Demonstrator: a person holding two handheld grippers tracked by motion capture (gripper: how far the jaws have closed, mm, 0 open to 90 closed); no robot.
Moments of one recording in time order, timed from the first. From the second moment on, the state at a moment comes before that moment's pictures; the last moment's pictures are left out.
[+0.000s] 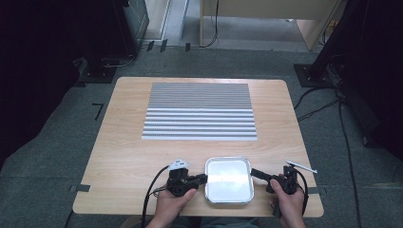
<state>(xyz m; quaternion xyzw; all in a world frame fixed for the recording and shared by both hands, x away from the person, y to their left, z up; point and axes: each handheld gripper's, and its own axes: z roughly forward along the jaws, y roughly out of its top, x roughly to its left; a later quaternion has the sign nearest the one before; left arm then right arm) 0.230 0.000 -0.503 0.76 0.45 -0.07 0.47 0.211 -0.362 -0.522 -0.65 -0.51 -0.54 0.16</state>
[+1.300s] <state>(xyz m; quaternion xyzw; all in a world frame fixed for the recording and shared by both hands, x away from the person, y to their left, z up) 0.206 -0.044 -0.497 0.79 0.45 0.05 0.42 0.186 -0.302 -0.487 -0.65 -0.64 -0.37 -0.17</state>
